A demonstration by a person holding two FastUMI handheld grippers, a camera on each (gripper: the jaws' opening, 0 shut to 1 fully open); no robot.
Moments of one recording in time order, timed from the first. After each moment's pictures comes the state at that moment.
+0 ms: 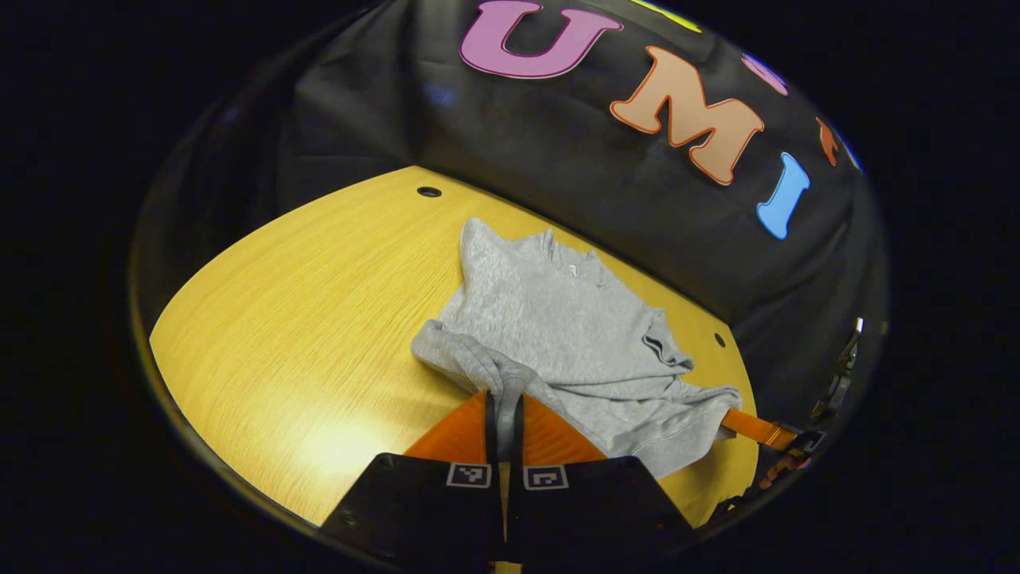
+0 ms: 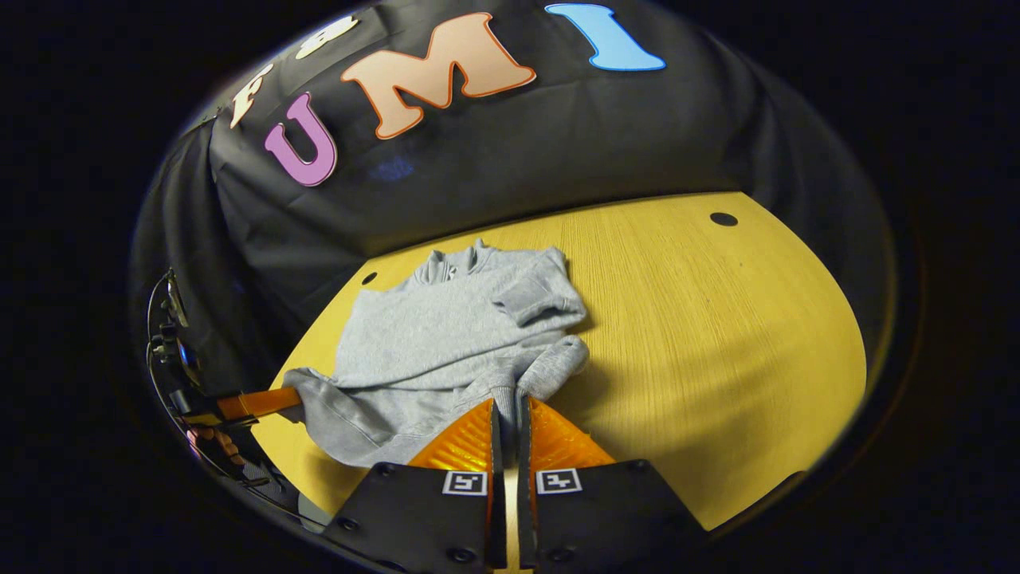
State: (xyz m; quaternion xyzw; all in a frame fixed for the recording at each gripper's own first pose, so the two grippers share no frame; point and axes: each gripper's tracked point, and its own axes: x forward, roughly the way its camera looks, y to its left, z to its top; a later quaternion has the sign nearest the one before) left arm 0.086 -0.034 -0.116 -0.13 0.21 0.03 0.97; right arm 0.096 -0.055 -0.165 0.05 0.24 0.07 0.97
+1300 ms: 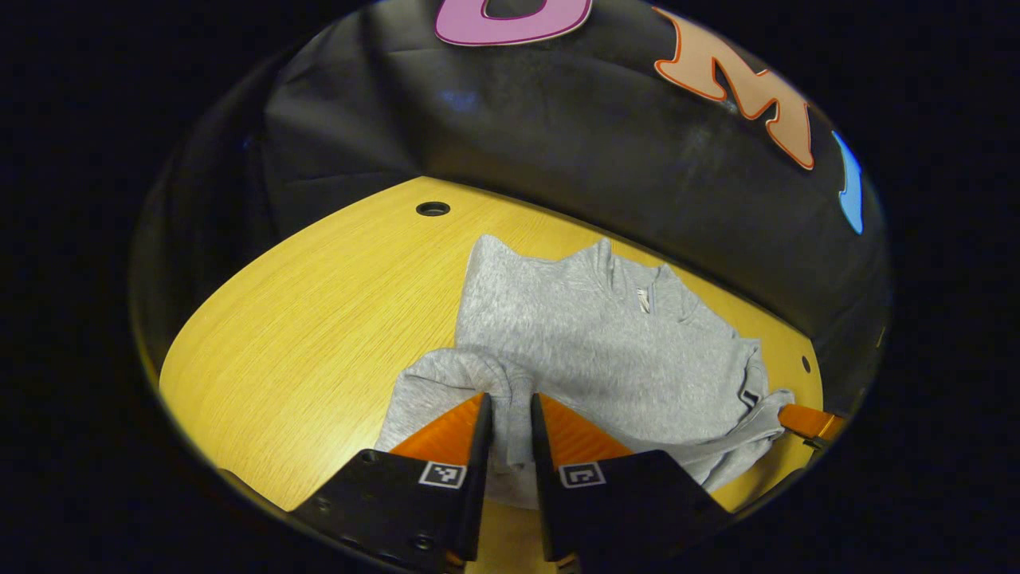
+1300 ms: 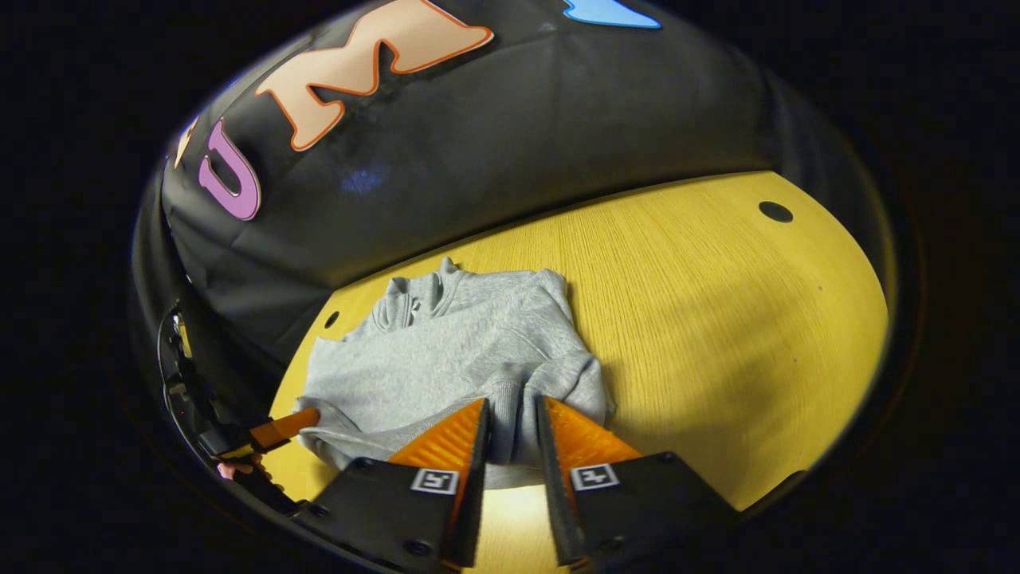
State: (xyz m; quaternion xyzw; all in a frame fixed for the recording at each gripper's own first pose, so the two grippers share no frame) left arm 0.216 0.006 -0.139 -0.07 0.21 0.13 0.97; right arm 0.226 -0.038 -0.184 0.13 0.27 0.06 0.95
